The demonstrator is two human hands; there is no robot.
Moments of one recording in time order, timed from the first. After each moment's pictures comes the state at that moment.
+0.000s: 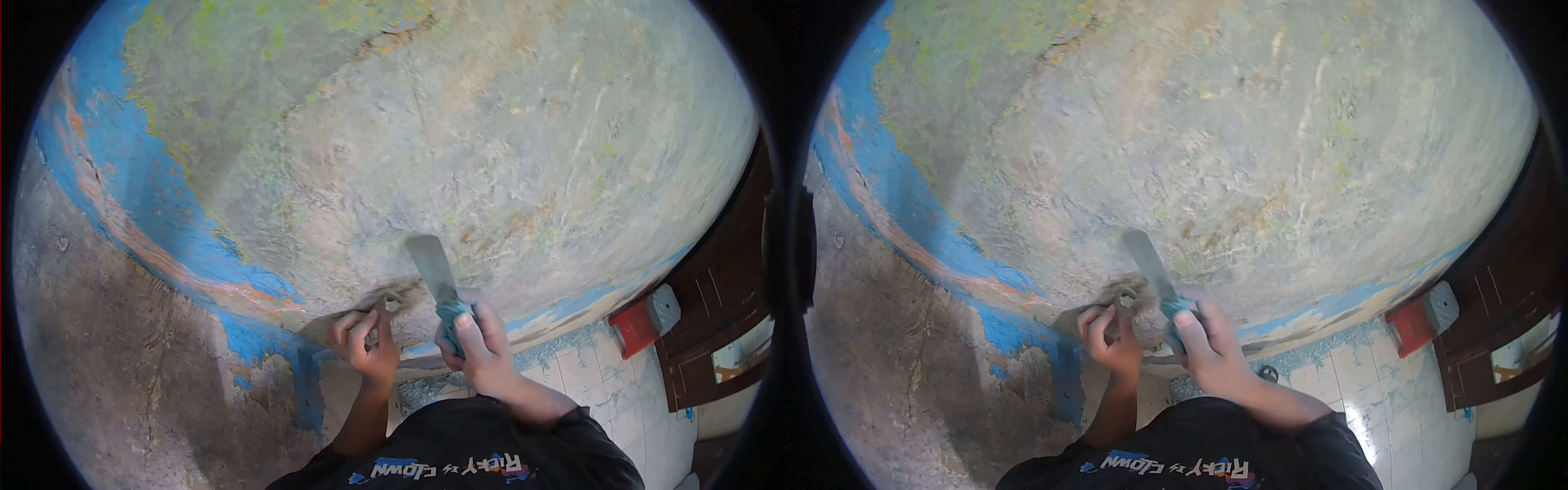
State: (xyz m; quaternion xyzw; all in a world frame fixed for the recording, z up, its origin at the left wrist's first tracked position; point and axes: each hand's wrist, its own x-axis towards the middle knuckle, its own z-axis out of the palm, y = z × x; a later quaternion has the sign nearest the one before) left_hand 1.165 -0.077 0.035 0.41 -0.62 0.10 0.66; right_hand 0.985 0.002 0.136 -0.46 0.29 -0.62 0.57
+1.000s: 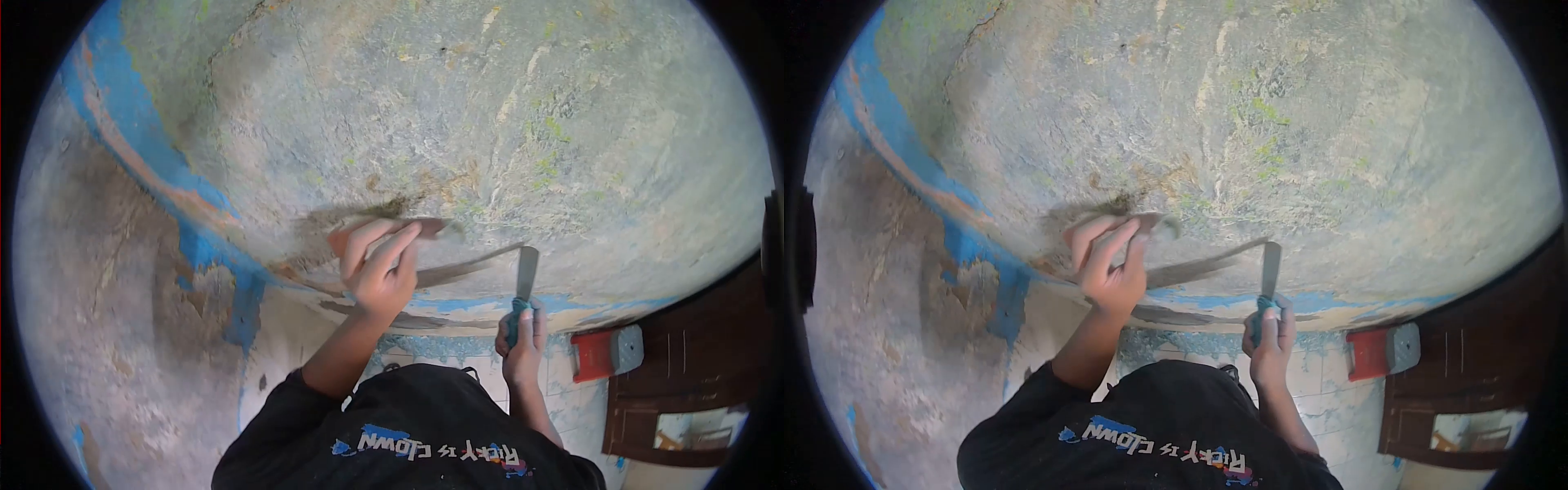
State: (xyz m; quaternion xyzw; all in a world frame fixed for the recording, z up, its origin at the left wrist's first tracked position) left_hand 1.006 -0.058 0.130 0.34 -0.64 0.15 0.67; right_hand 0.788 0.058 0.056 -0.32 0.49 -0.65 0.49
